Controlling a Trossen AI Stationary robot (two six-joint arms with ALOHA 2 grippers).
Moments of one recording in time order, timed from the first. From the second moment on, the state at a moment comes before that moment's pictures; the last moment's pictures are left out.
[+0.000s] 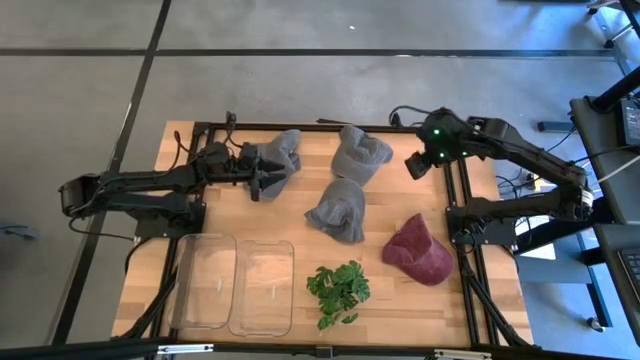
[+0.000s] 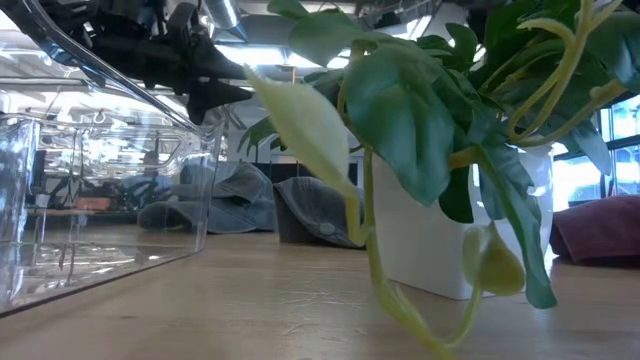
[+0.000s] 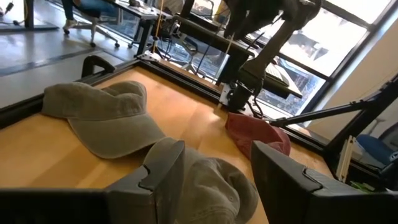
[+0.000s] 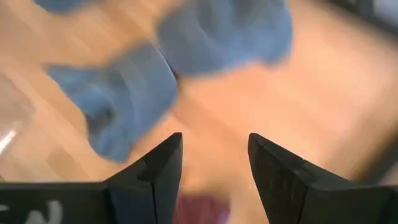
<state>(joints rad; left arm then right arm) 0.42 0.95 0.37 0.45 0.26 -0.38 -0.47 1.10 1.23 -1.25 0.00 0.52</state>
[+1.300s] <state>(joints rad) 0.42 0.95 0.37 0.44 0.25 -0.35 -0.32 1.24 0.72 -1.06 -0.26 0.81</state>
